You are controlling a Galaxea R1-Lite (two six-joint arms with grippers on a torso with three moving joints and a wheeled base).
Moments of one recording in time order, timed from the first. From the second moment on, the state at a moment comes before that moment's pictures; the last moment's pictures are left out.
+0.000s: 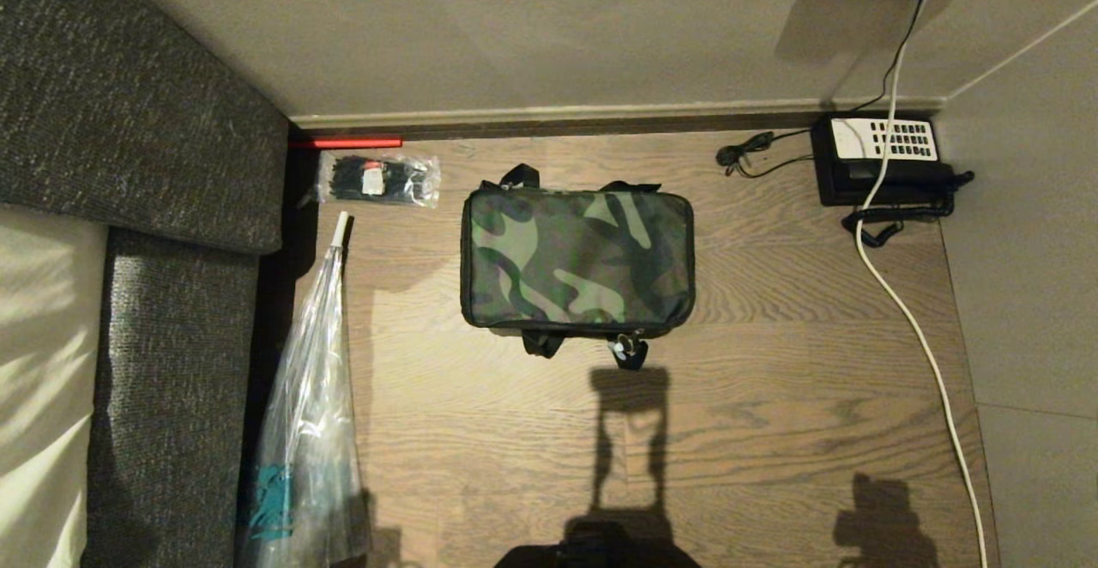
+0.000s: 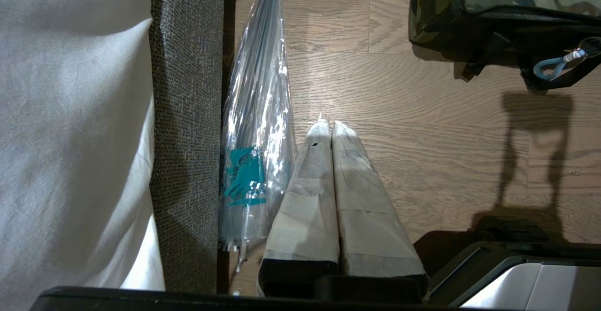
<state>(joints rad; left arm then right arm) 0.00 0.00 0.00 0.01 0.00 0.00 0.00 0.00 0.00 -0.04 -0.02 0.06</state>
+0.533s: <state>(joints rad) 0.00 0.00 0.00 0.01 0.01 -0.01 0.00 0.00 0.00 -0.04 -0.02 0.06</state>
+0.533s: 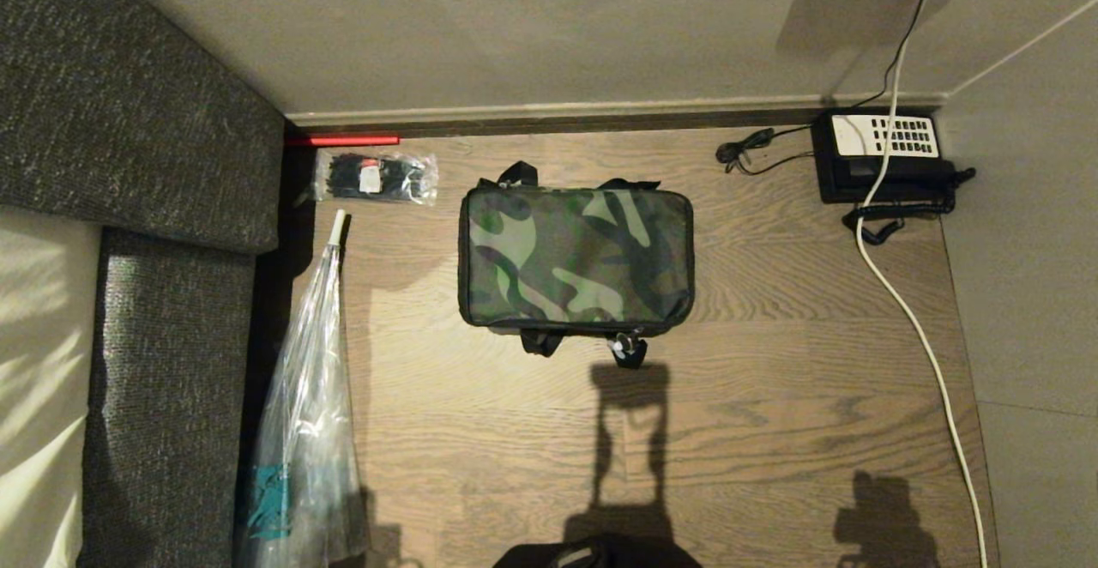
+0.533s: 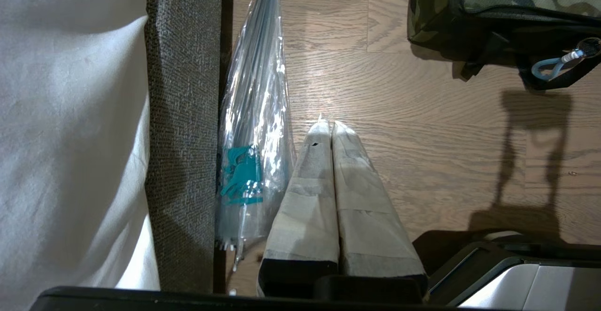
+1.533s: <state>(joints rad) 0.00 0.00 0.00 0.01 0.00 0.00 0.00 0.00 0.00 -0.04 -0.02 0.06</state>
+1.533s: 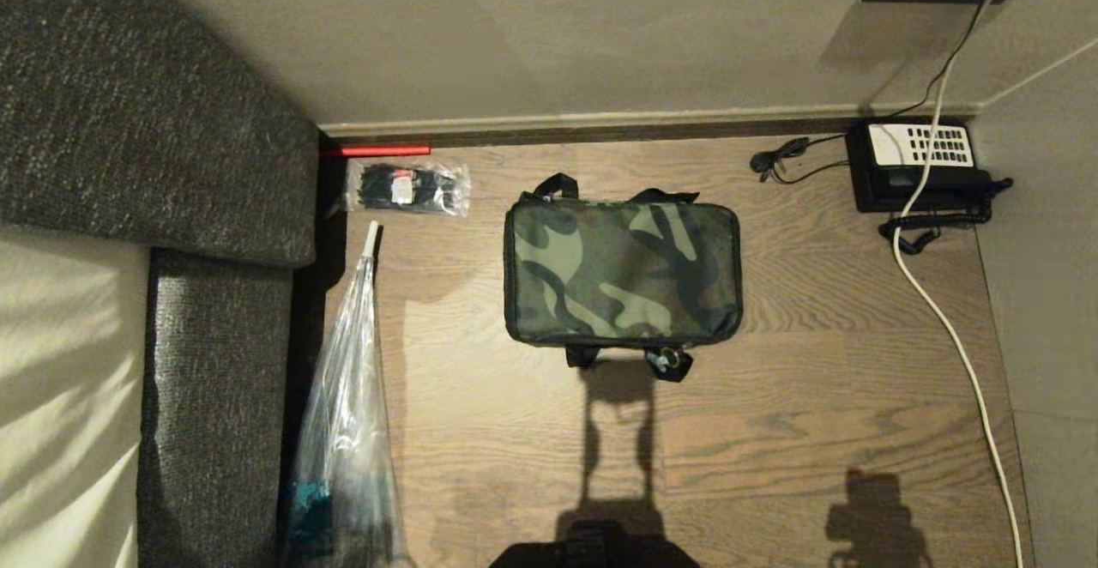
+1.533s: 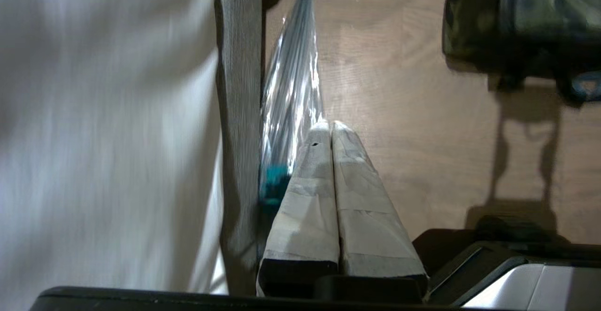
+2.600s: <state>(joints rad) 0.00 0.00 0.00 0.01 0.00 0.00 0.00 0.00 -0.28 0.21 0.05 0.04</state>
